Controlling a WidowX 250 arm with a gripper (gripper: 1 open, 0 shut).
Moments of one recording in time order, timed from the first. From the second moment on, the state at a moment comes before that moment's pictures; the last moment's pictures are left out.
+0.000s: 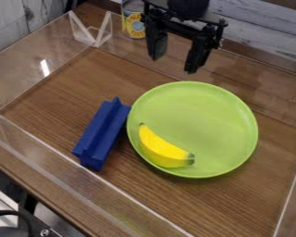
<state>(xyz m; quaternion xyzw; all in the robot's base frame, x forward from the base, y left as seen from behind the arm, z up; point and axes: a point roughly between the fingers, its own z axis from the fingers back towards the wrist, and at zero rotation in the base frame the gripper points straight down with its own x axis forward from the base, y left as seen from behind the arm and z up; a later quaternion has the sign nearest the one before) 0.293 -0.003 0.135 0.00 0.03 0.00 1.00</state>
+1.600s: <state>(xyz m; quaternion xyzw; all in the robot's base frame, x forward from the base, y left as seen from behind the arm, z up) 0.204 0.039 0.087 -0.03 -0.01 0.10 0.99</state>
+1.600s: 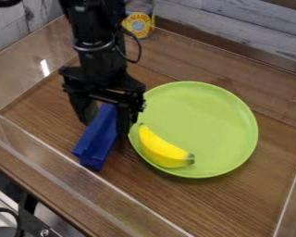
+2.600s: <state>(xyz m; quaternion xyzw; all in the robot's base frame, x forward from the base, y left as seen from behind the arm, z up) 0.203 0.044 0.062 -0.05 -0.01 0.12 0.99</state>
